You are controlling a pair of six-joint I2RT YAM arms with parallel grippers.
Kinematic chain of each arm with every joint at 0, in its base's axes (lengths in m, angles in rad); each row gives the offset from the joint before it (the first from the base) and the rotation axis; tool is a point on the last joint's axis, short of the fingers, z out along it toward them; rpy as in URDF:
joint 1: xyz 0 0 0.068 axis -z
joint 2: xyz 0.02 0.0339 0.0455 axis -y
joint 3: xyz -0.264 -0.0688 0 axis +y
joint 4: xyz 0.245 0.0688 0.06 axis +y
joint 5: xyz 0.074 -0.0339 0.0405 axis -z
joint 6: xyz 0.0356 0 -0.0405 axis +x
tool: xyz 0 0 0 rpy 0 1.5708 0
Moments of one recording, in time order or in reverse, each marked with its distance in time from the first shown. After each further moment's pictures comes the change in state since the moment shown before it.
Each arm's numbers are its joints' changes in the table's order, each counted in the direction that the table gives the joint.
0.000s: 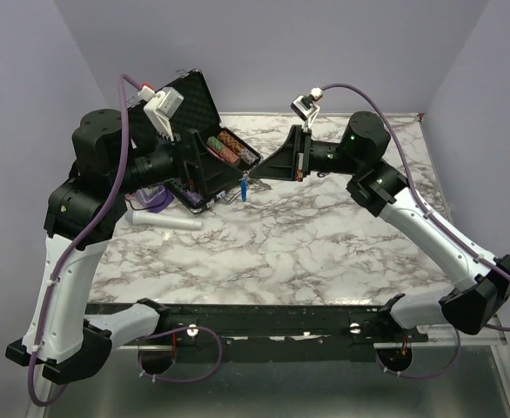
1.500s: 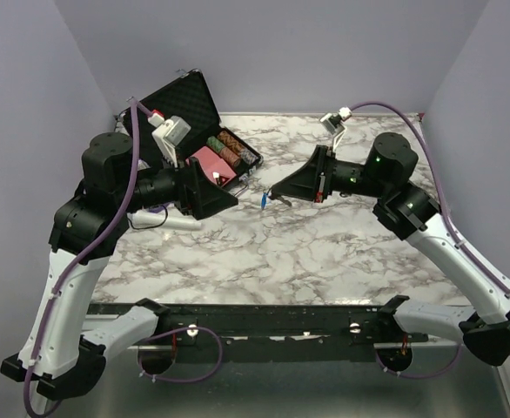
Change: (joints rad) left arm -0.010 0.127 0.221 0.009 0.043 0.064; right arm 0.014 0.241 0.139 0.232 0.165 -0.230
